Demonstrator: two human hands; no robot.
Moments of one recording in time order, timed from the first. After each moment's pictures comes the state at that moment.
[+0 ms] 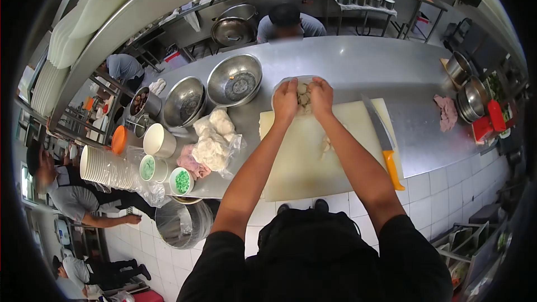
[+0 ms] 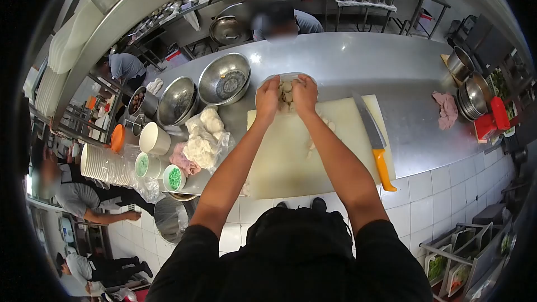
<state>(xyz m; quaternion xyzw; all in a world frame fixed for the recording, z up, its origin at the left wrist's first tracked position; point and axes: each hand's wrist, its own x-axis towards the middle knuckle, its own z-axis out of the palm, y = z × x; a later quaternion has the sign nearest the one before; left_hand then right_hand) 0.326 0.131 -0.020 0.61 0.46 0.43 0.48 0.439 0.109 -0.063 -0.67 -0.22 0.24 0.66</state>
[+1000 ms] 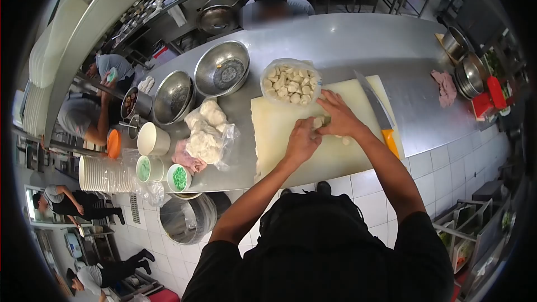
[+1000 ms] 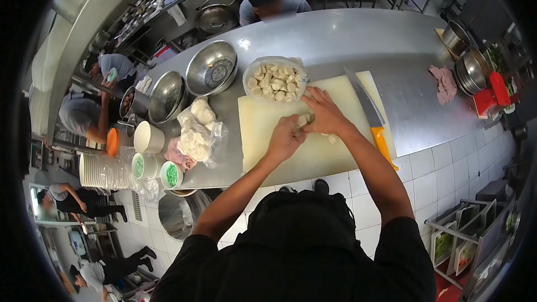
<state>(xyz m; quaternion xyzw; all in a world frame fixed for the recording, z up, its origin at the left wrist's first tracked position) 0.283 0.004 -0.087 0.80 0.36 0.19 0.44 0.479 -0.036 -0.081 -0.65 -0.70 0.14 0.25</state>
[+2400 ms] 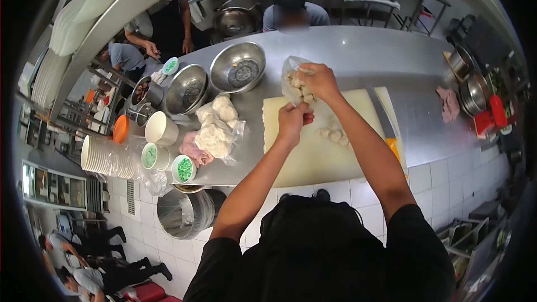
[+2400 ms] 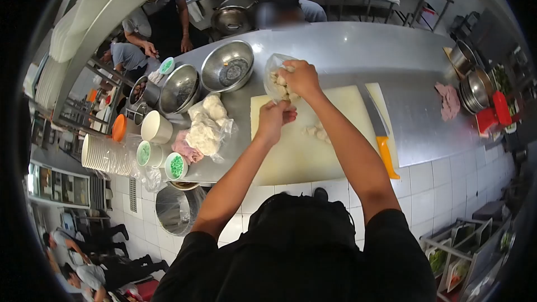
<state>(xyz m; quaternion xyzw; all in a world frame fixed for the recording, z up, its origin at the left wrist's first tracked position) 0.282 0.047 -0.022 0.41 0.43 0.34 0.73 0.427 0.075 0.006 -0.72 -0.49 0.18 0.46</state>
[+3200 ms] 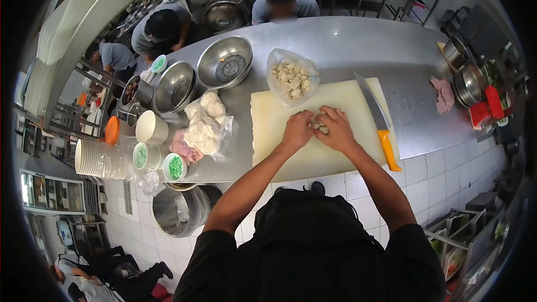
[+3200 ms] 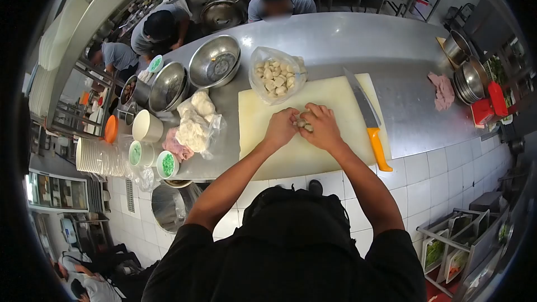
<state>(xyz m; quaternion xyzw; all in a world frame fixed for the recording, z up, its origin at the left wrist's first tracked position) 0.296 0.019 -0.084 0.82 0.37 0.19 0.40 0.443 -0.077 -0.087 -0.66 -0.68 0.04 0.31</state>
